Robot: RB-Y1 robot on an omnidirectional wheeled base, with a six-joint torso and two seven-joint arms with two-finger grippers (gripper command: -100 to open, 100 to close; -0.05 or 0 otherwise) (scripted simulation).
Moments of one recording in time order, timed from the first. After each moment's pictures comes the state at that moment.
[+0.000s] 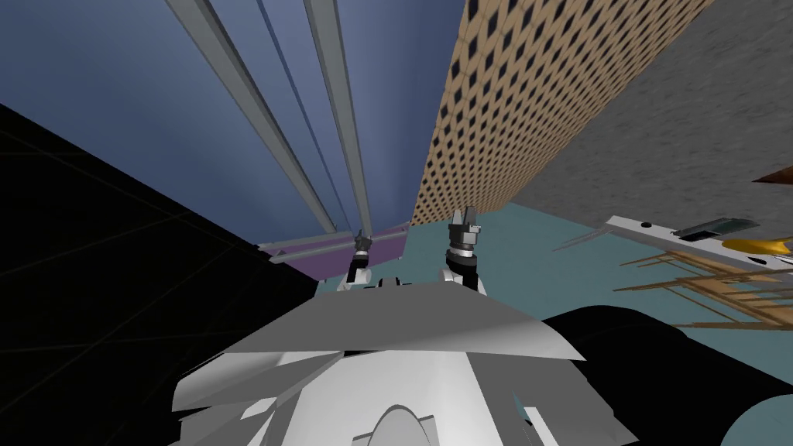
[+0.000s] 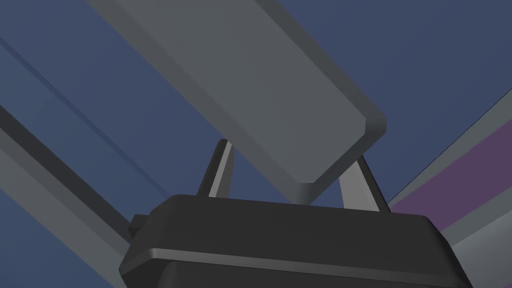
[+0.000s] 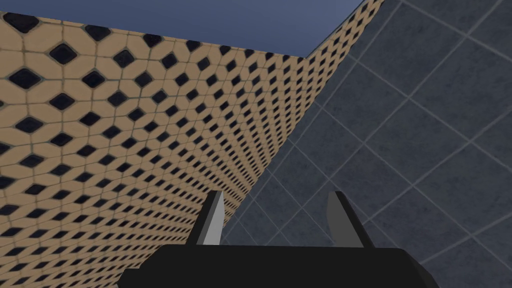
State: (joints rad) left arm 0.07 -0.03 -0.18 -1.36 0.23 -0.60 0.38; right arm 0.48 0.03 -0.04 -2.31 0.11 -0.63 0.03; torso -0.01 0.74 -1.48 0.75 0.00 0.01
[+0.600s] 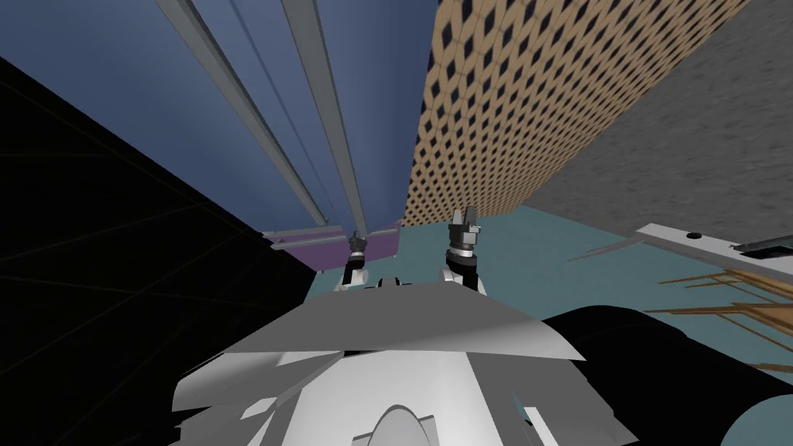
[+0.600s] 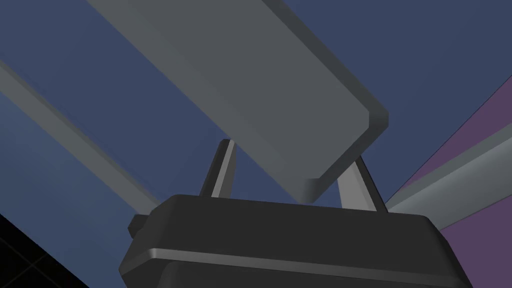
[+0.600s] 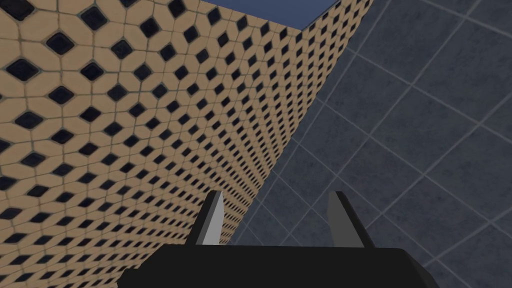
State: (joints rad) left arm 0.10 -0.04 -0.12 -1.39 0.26 -0.59 0.34; right arm 0.48 0.03 -0.04 -2.31 0.11 -0.63 0.03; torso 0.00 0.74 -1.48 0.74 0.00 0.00
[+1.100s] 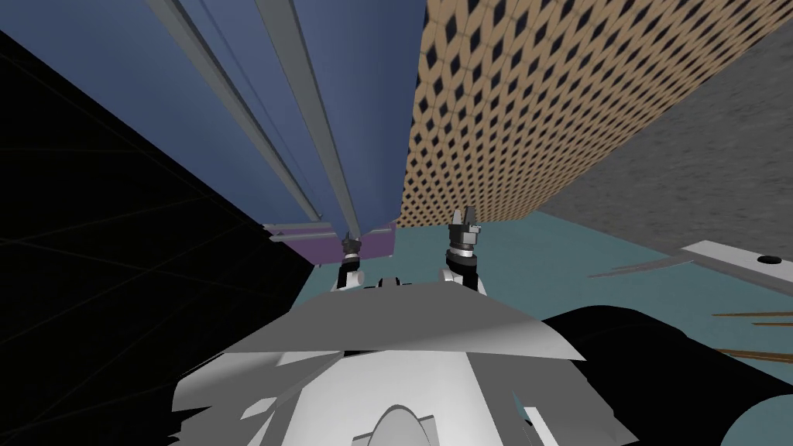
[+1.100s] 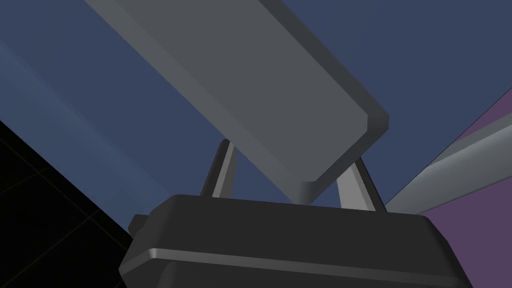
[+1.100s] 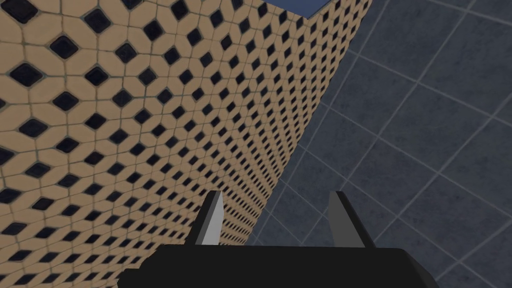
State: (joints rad) left arm 0.14 -0.04 -0.06 -1.44 0.29 -0.60 0.31; right arm 0.48 0.03 -0.04 -2.31 0.11 -0.63 0.03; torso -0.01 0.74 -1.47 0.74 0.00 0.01
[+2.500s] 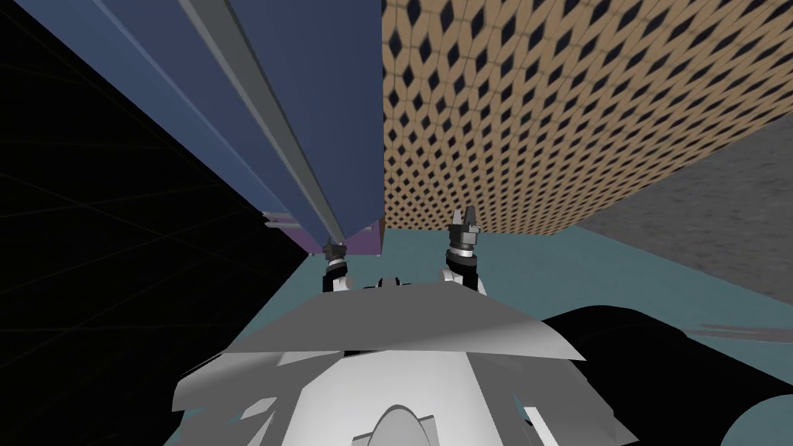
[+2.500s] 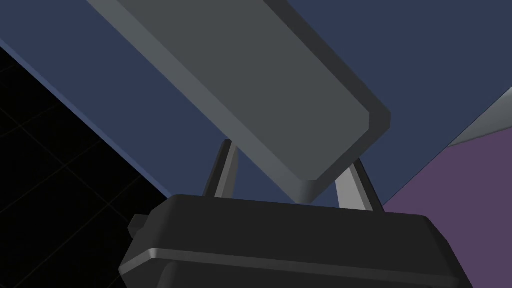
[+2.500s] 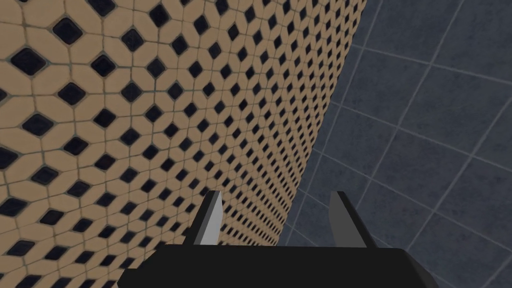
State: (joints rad) left arm 0.24 -0.05 0.06 -1.53 0.38 -0.61 0.25; right arm 0.48 0.03 -0.04 -2.31 0.11 -0.63 0.03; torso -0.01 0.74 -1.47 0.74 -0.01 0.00
